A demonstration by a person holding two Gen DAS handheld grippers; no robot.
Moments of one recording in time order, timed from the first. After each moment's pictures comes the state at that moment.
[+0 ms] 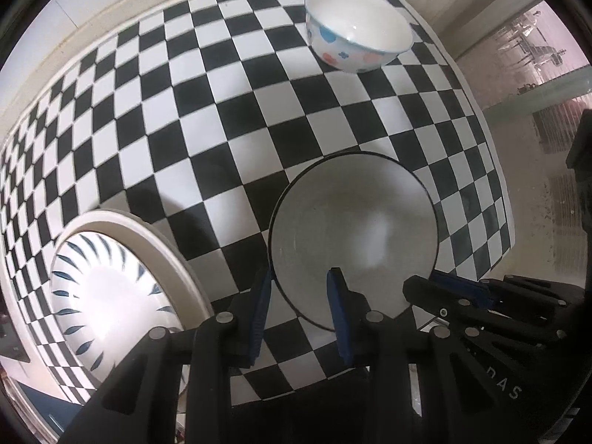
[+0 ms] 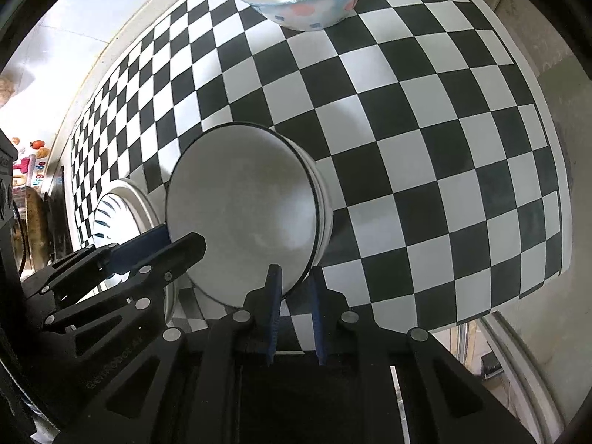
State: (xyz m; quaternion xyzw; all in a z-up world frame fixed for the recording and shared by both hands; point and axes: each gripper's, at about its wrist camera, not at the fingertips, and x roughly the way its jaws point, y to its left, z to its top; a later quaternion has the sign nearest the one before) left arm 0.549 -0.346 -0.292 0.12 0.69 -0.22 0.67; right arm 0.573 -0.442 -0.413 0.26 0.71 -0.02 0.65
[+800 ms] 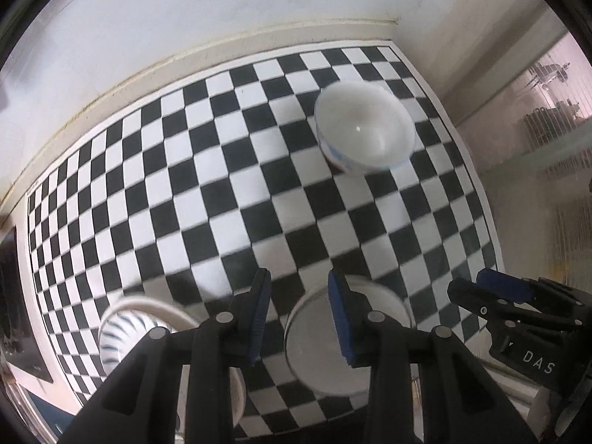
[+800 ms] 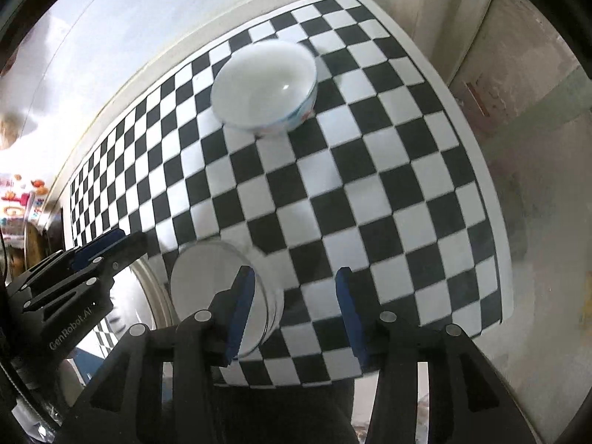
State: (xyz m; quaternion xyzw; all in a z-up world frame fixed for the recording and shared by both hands) left arm 0.614 -0.376 -0.244 0.12 0.64 -0.20 0.73; right arm 0.612 -0.516 -0.354 0.24 0.66 -0.07 0.71
